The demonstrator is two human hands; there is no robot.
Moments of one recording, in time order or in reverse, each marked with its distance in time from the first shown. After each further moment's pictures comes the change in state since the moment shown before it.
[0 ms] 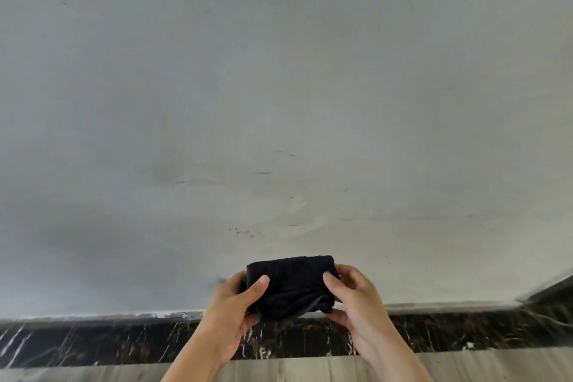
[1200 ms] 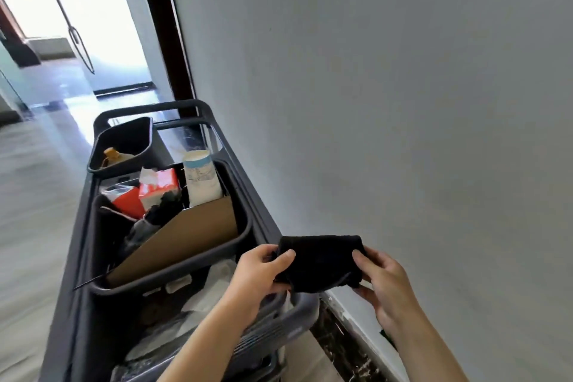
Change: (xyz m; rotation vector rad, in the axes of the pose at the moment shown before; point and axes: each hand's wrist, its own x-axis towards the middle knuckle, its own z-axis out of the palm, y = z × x) left_hand -0.231 0.002 -0.196 -0.218 0.945 0.341; right_hand -0.072 0.044 0.287 -0.312 -0.776 0.021
